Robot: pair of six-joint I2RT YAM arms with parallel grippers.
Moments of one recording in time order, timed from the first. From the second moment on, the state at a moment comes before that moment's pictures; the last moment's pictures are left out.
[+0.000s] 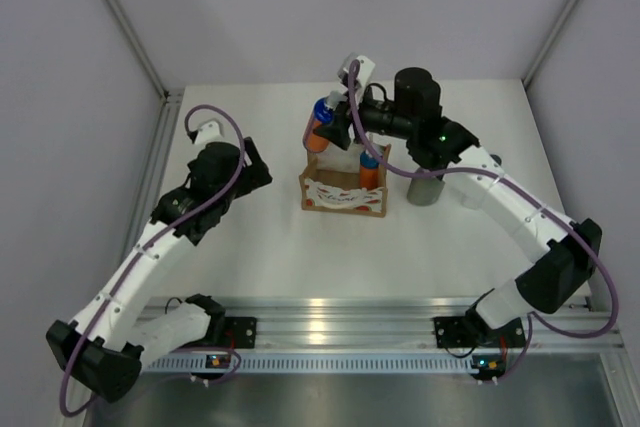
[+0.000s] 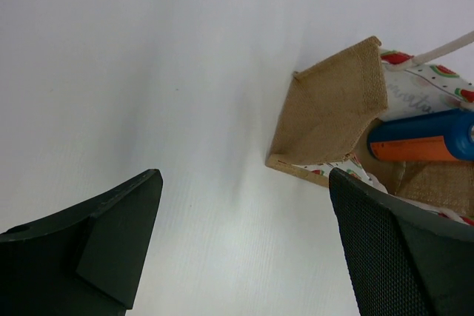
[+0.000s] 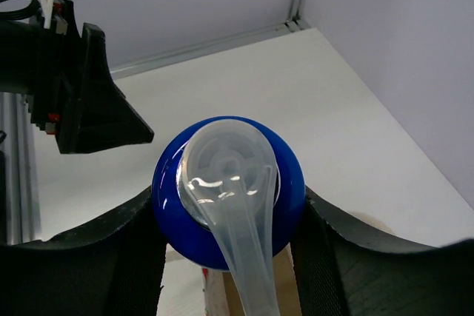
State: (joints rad) left arm -0.47 1.01 1.03 -0.62 -0.38 -0.66; right arm 0.65 1.49 1.50 -0.16 -0.48 -0.15
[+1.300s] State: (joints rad) left arm -0.47 0.54 1.01 -0.84 -0.54 -0.45; right arm 0.89 2.22 1.75 0.04 -0.46 -0.12
